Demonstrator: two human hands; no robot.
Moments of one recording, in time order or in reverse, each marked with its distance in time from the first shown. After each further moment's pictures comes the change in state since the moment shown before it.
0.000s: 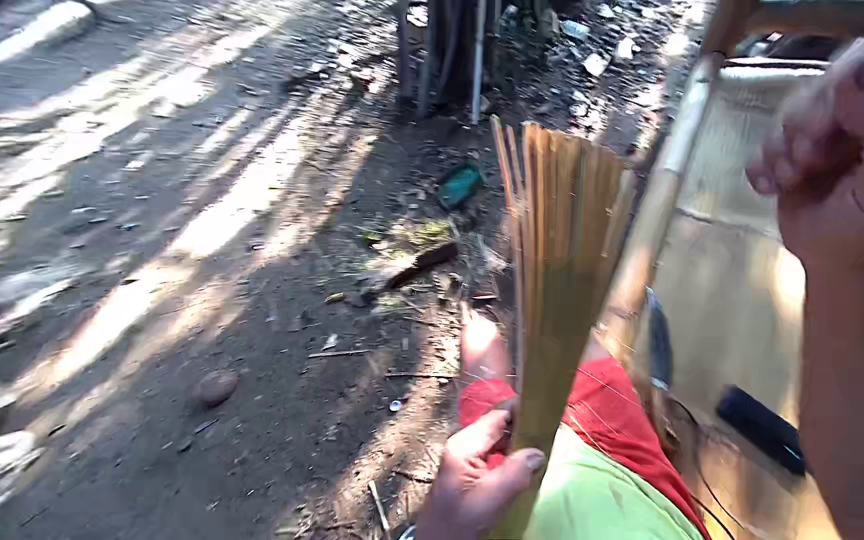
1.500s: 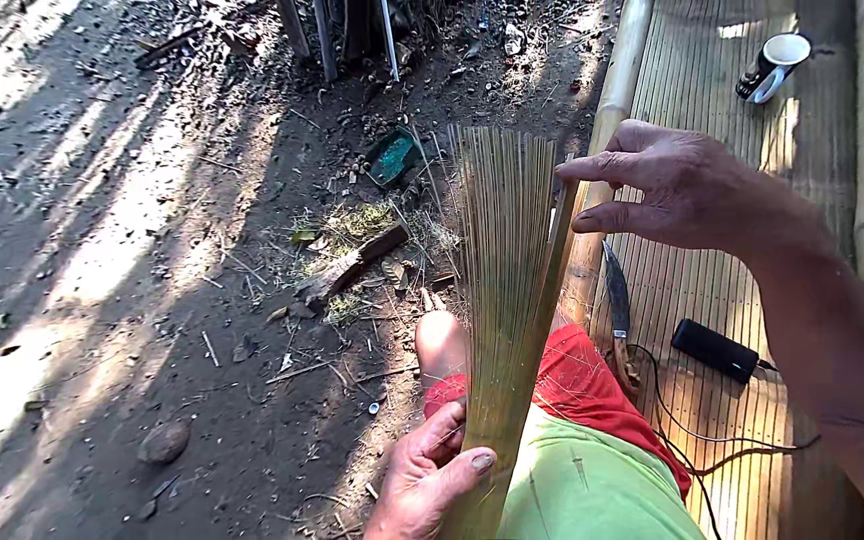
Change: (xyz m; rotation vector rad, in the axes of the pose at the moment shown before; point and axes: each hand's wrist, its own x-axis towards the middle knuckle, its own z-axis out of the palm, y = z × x) left_hand 0.030 -0.017 -0.020 -0.223 -0.141 -0.214; right_hand -0.015 0.057 -0.009 -0.806 -0.681 0.013
